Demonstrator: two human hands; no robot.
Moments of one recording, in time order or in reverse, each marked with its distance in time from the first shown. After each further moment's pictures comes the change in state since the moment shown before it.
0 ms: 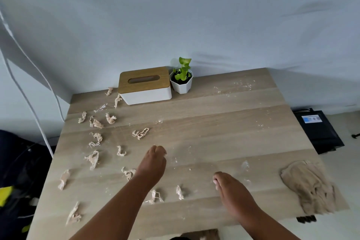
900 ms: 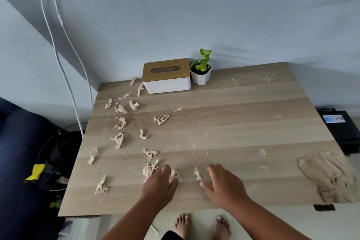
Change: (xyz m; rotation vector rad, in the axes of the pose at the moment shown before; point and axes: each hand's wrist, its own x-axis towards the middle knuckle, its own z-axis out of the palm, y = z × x) left_hand -0.129 -0.028 0.009 0.117 -0.028 -0.117; right_hand -0.014 -0.068 0.043 -0.213 -0.012 -0.099
